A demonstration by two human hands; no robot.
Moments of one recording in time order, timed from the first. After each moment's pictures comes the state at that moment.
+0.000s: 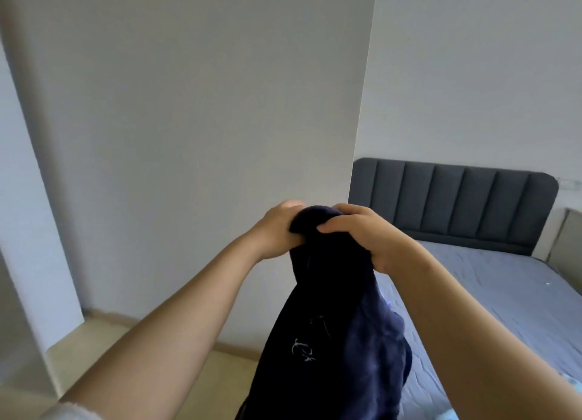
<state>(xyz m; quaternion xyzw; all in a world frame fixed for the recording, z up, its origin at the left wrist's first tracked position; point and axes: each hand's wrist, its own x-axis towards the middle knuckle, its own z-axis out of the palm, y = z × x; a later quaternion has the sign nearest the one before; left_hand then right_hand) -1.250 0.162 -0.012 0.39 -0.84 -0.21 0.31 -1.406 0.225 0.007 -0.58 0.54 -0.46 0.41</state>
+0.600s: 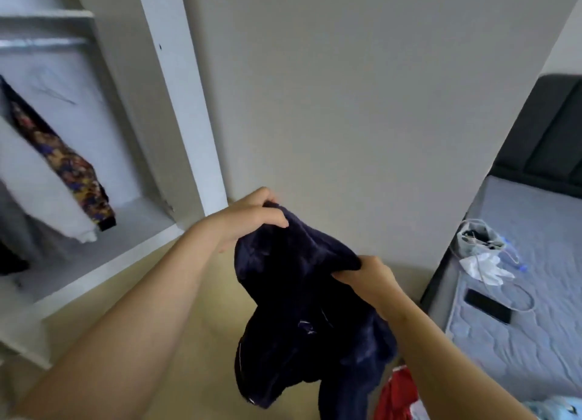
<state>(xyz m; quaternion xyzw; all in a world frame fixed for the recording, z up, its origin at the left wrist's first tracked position) -1.072 0.281 -0.092 0.65 -0.55 -0.43 0.31 -1.290 0.243 -0.195 -0.66 0.61 -0.20 0.39</state>
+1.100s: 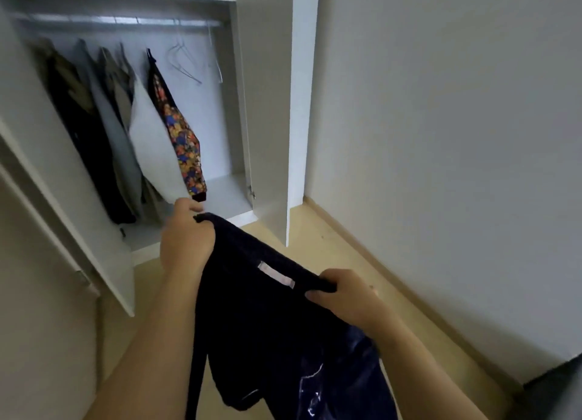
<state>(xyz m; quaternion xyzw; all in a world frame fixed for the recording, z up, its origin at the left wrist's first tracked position) -0.819 0.347 -0.159 0.85 -0.19 -0.01 0.49 -1.038 0.246 -0.194 -0.82 0.41 -0.04 0.40</state>
